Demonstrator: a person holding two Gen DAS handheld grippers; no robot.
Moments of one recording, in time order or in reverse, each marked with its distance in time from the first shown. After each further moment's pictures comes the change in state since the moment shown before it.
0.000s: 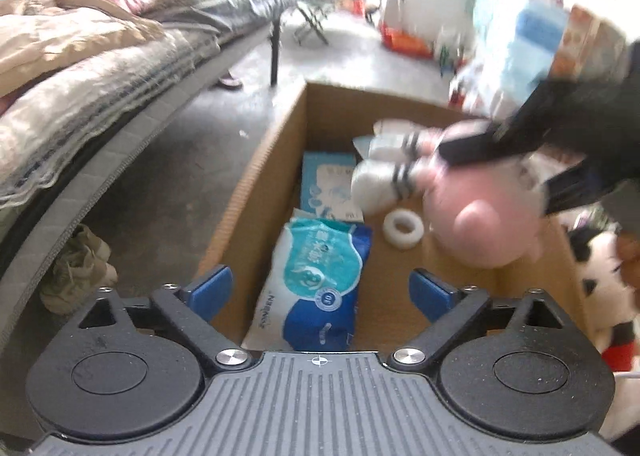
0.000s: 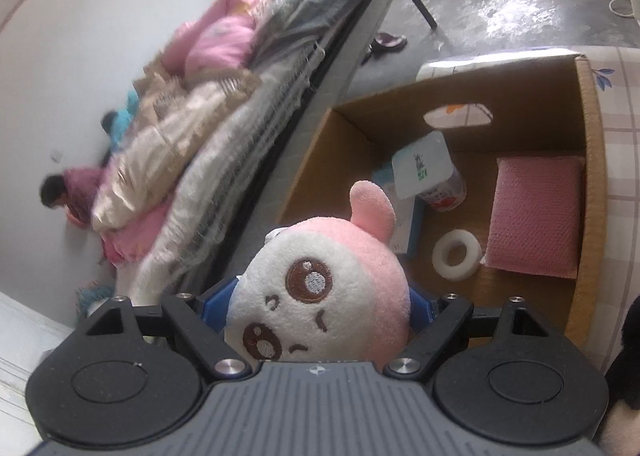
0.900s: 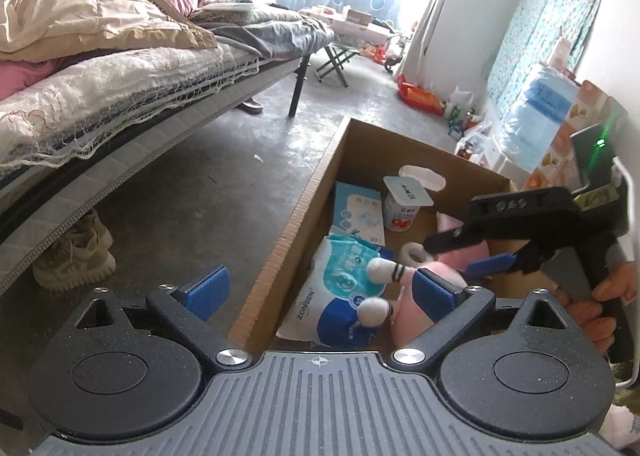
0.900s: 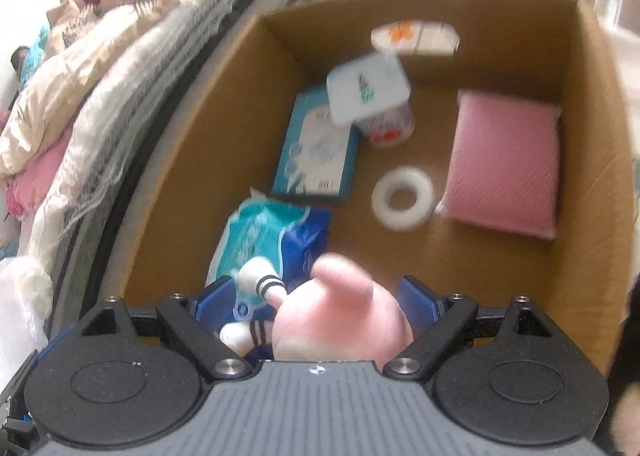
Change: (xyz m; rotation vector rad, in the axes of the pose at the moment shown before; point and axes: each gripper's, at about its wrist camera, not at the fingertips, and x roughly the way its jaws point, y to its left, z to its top) left arm -0.030 0.047 -0.021 -0.154 -0.109 -0.038; right arm 0.057 0.005 -0.014 -0.032 0.137 -0.302
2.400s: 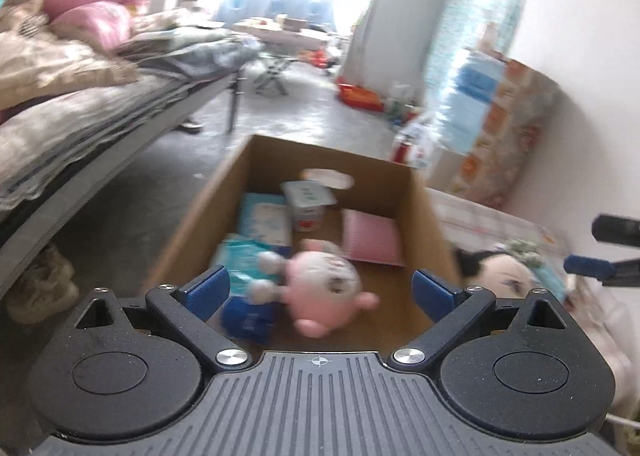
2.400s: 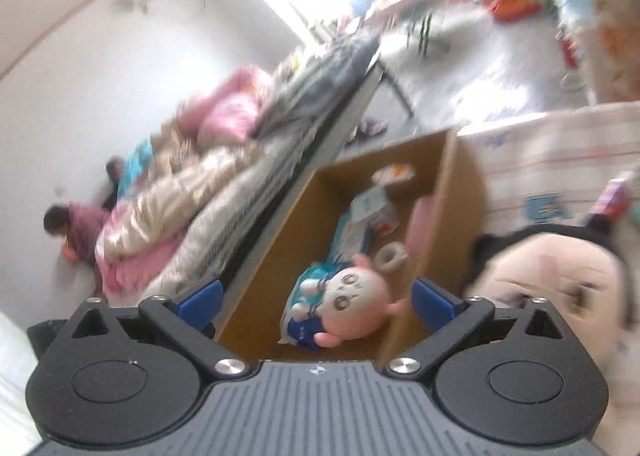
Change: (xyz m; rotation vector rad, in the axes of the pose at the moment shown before) left arm -0.041 -0.083 -0.007 0.145 -0.016 -0.149; right arm -0.209 -0.078 -0.132 0.038 -0.475 0.245
